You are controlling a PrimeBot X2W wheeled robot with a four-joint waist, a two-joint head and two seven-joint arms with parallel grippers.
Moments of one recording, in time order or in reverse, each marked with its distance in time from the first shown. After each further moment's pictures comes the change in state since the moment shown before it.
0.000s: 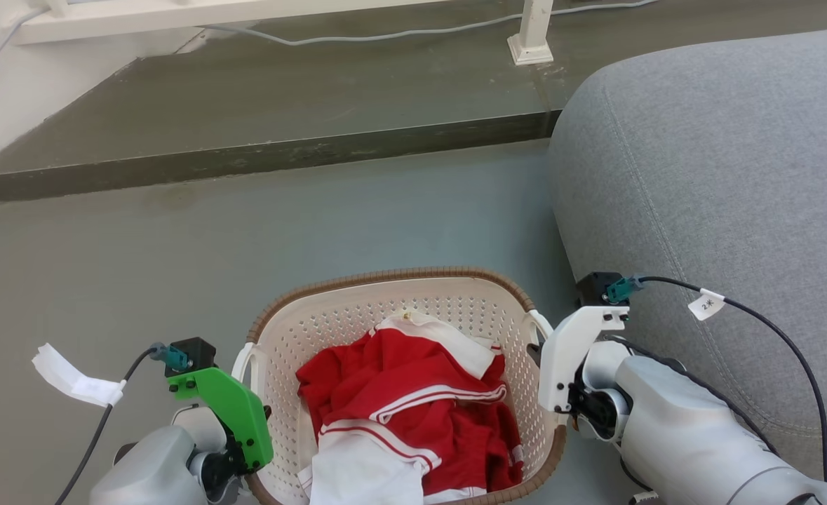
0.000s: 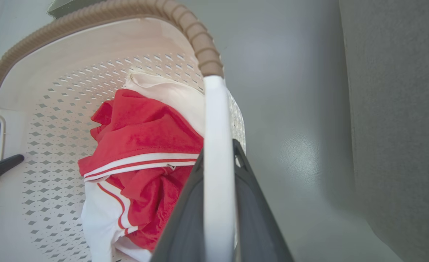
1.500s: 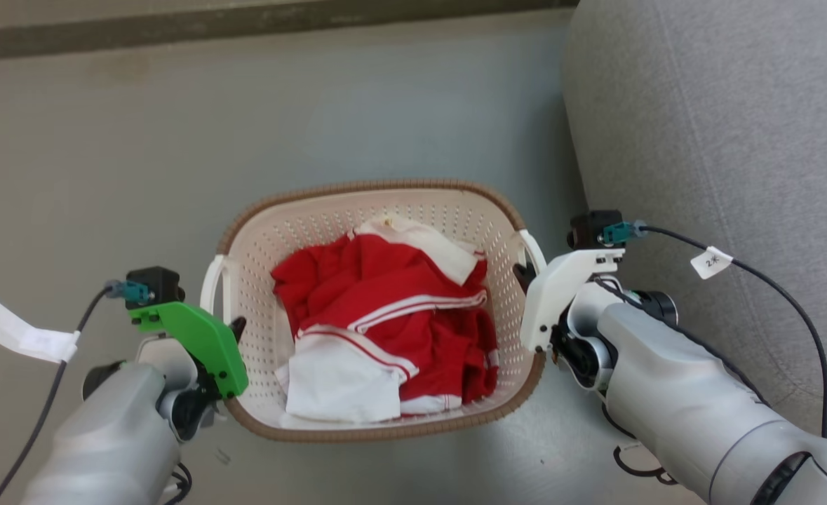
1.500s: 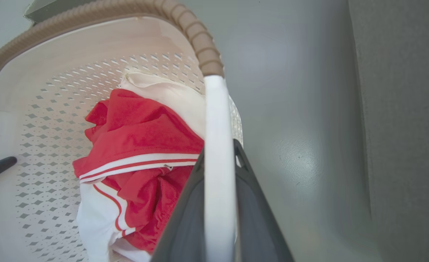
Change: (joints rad) left arm -0.106 0.070 -0.003 -0.081 -0.006 0.000 -0.109; right arm -0.108 0.000 0.051 -0.049 0.029 -0.059 -0.150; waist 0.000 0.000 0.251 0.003
